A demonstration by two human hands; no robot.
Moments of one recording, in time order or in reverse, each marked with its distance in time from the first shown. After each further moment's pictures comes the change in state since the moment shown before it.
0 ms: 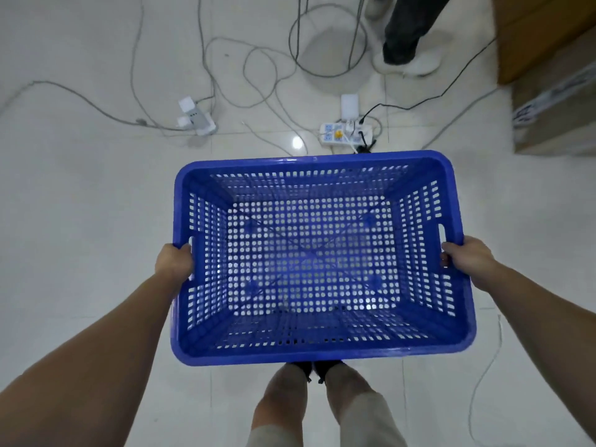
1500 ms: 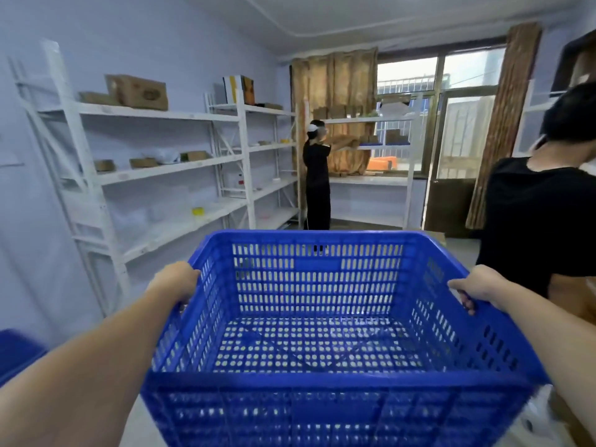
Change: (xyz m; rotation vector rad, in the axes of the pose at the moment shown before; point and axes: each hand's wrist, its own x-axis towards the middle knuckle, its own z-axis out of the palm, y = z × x) left_hand -0.417 0.110 -0.627 0.744 0.713 0.431; right_hand -0.533 -0.428 -0.281 -0.095 0.208 -0.863
